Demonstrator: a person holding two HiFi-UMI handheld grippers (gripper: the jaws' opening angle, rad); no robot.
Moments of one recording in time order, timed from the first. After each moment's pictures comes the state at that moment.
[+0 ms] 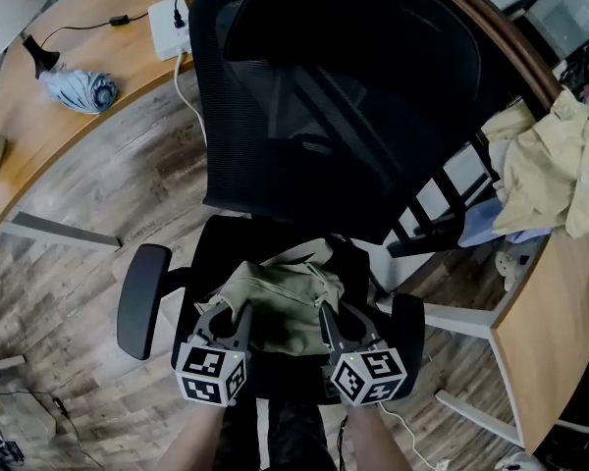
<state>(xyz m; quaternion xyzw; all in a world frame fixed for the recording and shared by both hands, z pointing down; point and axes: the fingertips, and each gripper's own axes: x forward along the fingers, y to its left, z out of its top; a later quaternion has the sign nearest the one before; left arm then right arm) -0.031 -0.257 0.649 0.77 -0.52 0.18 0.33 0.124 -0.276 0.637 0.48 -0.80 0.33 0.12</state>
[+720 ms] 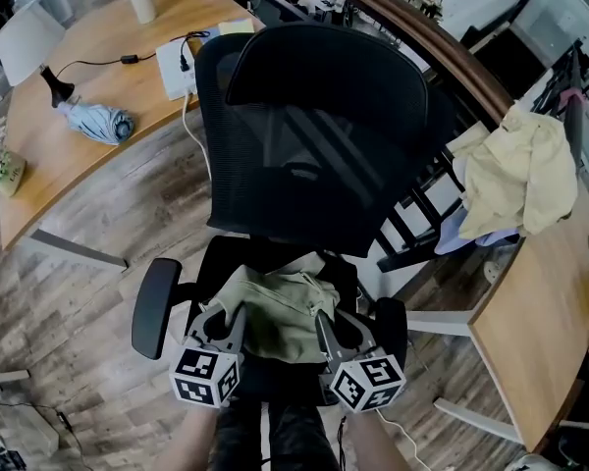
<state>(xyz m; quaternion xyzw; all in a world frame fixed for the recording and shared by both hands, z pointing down) -0.038 -0.261 0.573 0.79 -0.52 0.16 0.29 0.122 -0.266 0.559 0.48 -0.82 0.31 0.07</state>
